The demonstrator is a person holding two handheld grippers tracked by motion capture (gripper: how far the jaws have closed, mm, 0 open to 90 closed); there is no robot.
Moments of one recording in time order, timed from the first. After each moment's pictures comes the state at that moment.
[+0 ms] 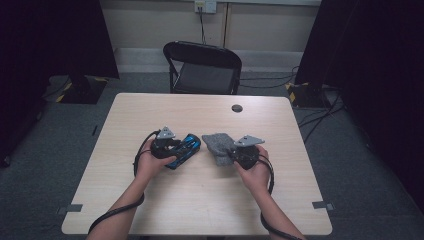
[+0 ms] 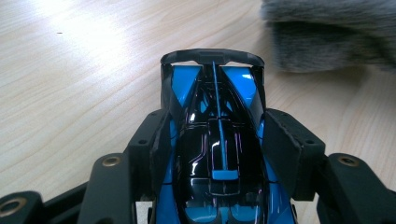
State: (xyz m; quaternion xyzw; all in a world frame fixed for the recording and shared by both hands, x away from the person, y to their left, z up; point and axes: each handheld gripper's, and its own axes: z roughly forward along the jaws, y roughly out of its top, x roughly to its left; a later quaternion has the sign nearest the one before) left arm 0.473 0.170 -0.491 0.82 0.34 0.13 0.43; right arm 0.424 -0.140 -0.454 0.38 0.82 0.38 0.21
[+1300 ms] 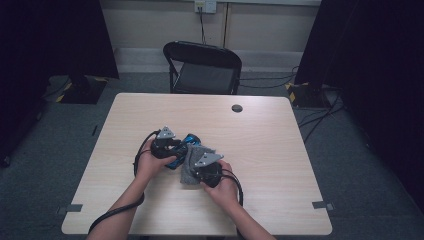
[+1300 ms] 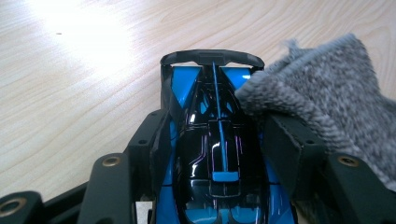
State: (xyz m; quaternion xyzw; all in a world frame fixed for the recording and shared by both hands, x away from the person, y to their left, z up) left arm 0.474 0.170 -0.491 0.82 0.34 0.13 0.43; right arm 0.387 -0.041 -0.484 0.27 0.87 0.39 0.12
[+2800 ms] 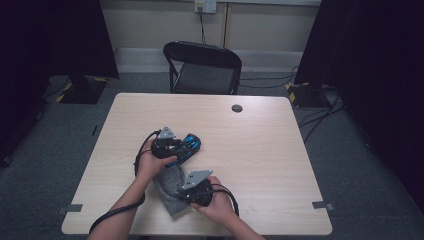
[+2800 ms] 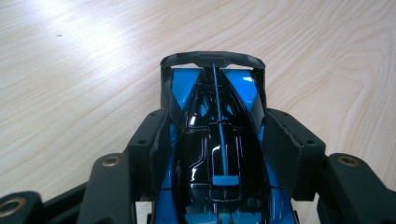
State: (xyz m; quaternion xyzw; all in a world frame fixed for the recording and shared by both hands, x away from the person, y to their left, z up) left arm 0.475 0.168 -0.492 0.82 0.34 0.13 0.44; right arm 0.342 -0.020 -0.481 0.14 0.89 0.42 0.04
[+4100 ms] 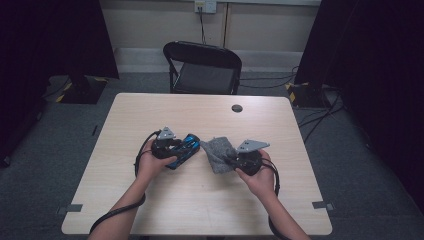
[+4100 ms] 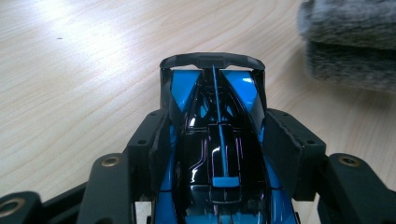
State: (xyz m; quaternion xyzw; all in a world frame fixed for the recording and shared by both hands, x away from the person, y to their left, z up) left arm 0.474 0.168 -0.494 0.82 0.34 0.14 0.44; right arm 0.403 -0.146 -0.440 0.32 0.84 0.42 0.15
